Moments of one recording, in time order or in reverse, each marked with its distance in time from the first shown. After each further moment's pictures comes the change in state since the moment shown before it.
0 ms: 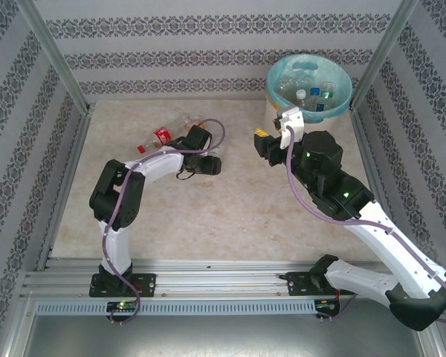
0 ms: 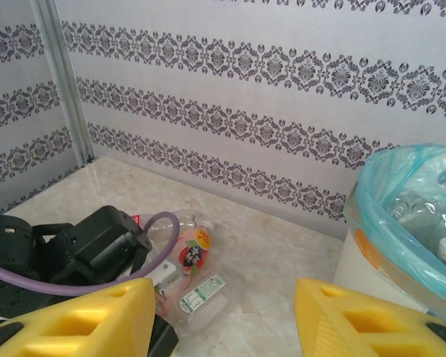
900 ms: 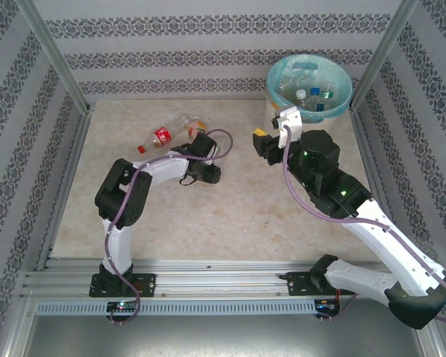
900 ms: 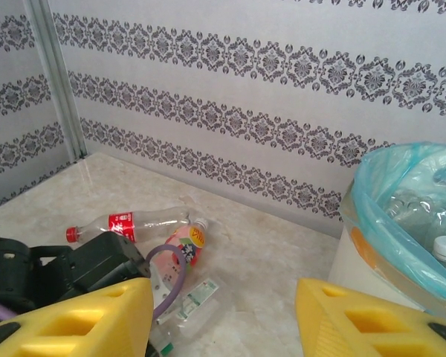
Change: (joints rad) left arm -0.042 0.012 -0.058 0.024 -0.003 0.138; right arm 0.000 0.019 0.000 0.005 0.014 -0.012
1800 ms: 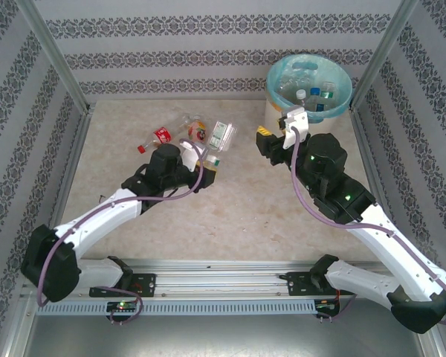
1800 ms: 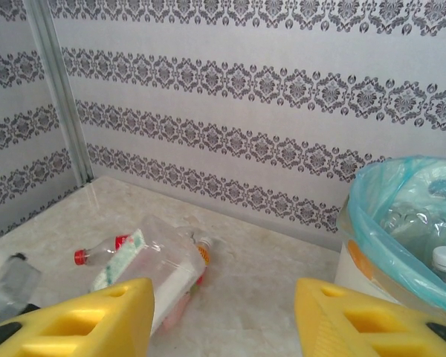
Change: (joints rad) left arm -0.048 -0.743 -0.464 0.369 0.183 0.115; right arm 0.000 -0.046 -0.026 0.054 0.000 0.024
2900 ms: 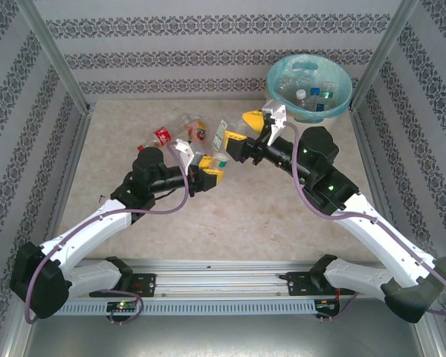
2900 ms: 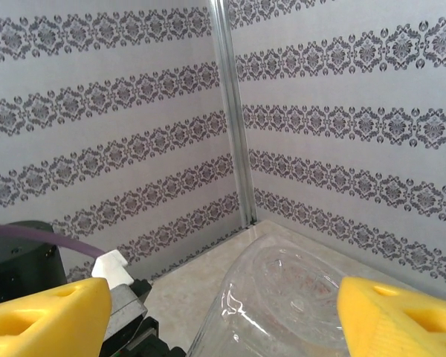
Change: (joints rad) left arm 0.001 -0.113 -0.064 0.268 0.307 0.000; right arm 0.000 0.110 -0.002 0.281 -0.465 0.179
